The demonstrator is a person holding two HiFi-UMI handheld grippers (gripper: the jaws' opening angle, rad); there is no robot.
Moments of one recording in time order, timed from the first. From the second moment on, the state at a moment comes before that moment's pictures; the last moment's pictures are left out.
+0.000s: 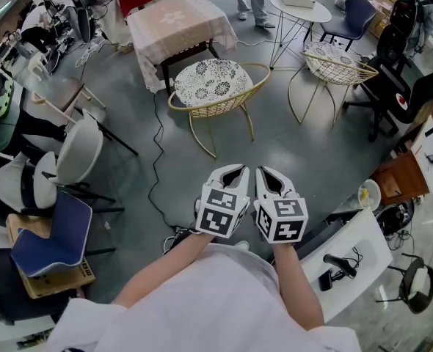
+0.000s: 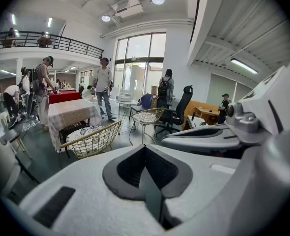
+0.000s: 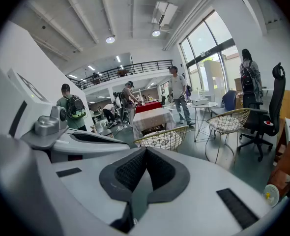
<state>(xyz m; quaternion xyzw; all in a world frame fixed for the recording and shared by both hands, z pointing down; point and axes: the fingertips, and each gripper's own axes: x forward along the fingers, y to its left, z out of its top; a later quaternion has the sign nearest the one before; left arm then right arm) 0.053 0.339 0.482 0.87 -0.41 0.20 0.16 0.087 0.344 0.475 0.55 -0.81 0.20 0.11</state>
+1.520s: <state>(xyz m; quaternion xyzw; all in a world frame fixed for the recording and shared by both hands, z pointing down) 0.036 0.152 0.508 0.86 -0.42 0.23 0.18 0.080 0.174 0.511 0.52 -0.81 0.20 0.20</state>
